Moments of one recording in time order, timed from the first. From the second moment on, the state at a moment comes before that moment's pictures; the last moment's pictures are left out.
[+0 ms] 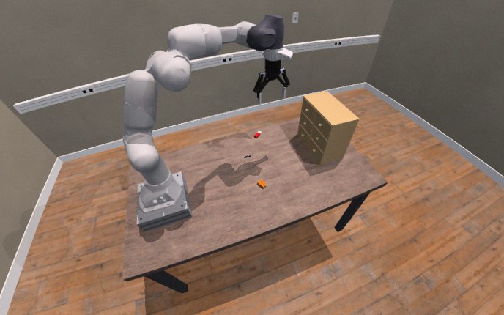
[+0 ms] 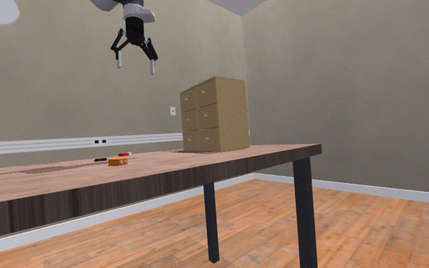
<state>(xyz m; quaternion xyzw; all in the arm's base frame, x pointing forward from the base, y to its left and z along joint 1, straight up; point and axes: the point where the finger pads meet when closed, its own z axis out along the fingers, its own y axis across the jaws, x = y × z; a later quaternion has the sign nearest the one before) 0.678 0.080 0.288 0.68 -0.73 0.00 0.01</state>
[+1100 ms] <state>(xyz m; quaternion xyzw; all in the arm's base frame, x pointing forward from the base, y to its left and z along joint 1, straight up) 0.679 0.080 0.291 0.83 -0.55 0.00 0.00</state>
